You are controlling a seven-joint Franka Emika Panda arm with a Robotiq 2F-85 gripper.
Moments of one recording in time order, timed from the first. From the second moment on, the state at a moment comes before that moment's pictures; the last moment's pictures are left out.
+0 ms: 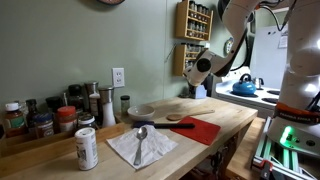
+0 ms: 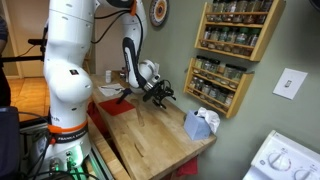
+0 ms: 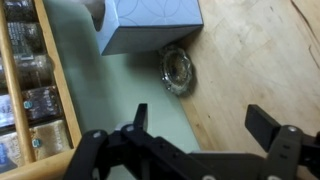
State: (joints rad) arm 0.02 0.12 0.12 -2.52 -1.85 2.34 1.05
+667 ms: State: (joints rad) arm -0.01 0.26 0.09 -2.48 -2.12 2.27 1.23
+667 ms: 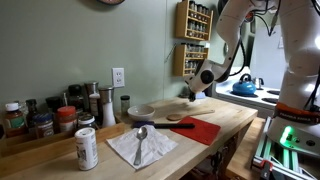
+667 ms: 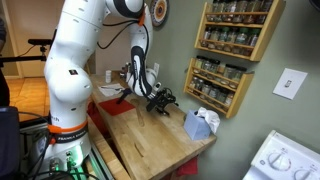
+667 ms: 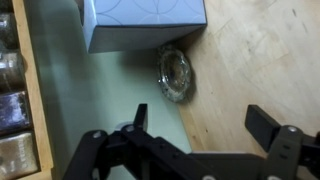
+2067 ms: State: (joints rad) arm -0.12 0.46 0.07 -2.29 -2.28 2.28 1.27
